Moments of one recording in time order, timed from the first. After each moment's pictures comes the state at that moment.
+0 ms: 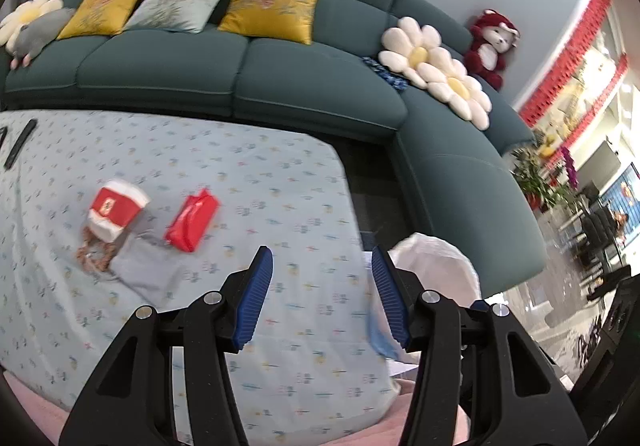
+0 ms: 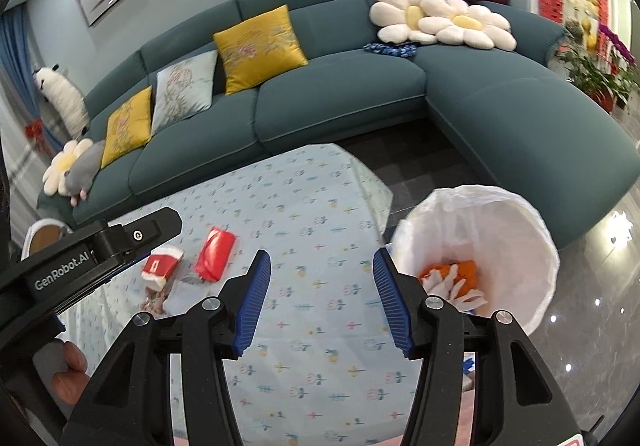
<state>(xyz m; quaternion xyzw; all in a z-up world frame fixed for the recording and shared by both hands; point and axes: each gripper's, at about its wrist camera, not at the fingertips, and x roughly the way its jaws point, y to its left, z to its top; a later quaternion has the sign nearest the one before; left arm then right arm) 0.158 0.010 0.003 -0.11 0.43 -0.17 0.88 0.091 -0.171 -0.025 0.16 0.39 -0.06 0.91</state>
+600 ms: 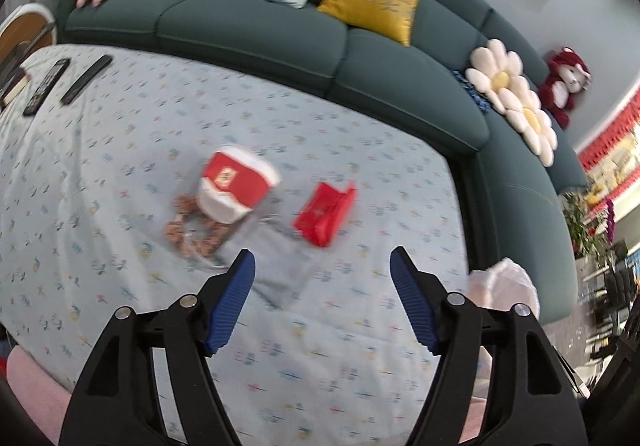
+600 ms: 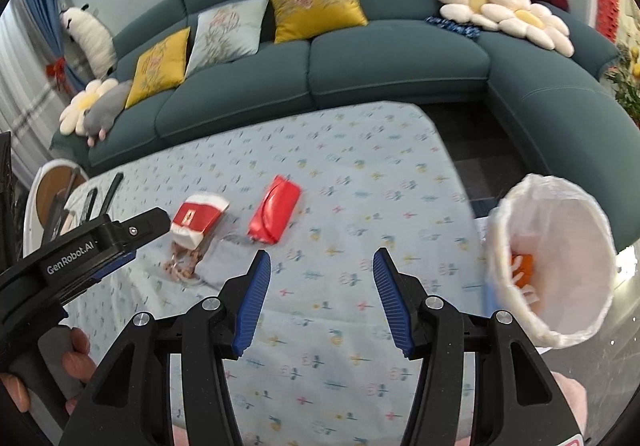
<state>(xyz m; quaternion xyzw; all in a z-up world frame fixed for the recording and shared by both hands) 0.189 0.150 -0.058 -0.16 0.47 -0.06 0.86 0.147 -0.059 -0.069 0.11 0.45 0.00 0.89</state>
